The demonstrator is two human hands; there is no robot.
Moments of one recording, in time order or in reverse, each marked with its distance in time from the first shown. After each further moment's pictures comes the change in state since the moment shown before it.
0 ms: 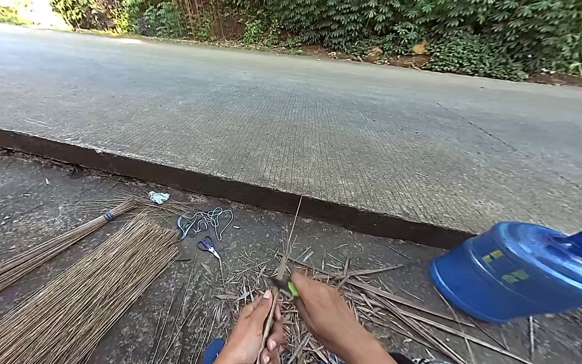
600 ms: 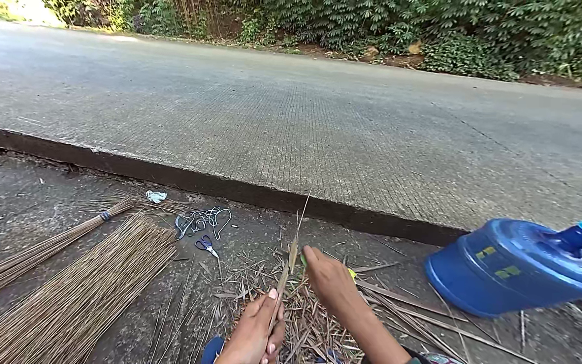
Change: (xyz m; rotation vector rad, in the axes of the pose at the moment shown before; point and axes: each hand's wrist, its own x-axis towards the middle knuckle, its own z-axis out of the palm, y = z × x) left_hand -0.005 0.005 0.005 0.119 -0.036 0.009; right_hand 0.023 0.034 0.005 -0.269 0.062 0.251
